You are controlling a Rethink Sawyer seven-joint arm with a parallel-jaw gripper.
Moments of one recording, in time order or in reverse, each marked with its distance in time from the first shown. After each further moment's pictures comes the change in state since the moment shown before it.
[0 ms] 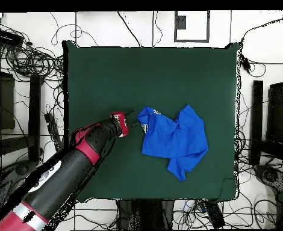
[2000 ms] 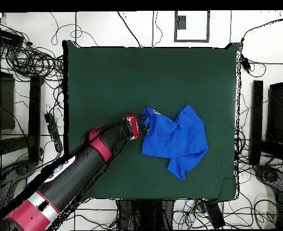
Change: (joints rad) arm -0.051 0.064 -0.009 -0.001 -0.016 -0.007 0.000
